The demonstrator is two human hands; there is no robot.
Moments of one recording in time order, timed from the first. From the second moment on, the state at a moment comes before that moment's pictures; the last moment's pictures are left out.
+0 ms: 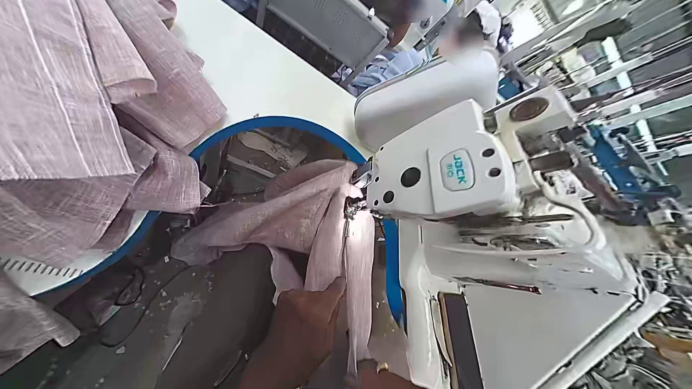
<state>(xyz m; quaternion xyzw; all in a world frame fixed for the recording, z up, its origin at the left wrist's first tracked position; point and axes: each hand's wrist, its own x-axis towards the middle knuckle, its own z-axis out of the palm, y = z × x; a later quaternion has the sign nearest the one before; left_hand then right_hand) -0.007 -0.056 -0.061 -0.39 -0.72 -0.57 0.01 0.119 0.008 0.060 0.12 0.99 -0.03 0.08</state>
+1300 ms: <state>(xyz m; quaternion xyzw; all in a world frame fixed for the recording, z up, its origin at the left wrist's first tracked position) -0.008 -0.055 -0.059 -0.35 -0.69 -0.63 -0.08 0.103 0.011 0.019 0.09 0.97 0.05 -0.24</state>
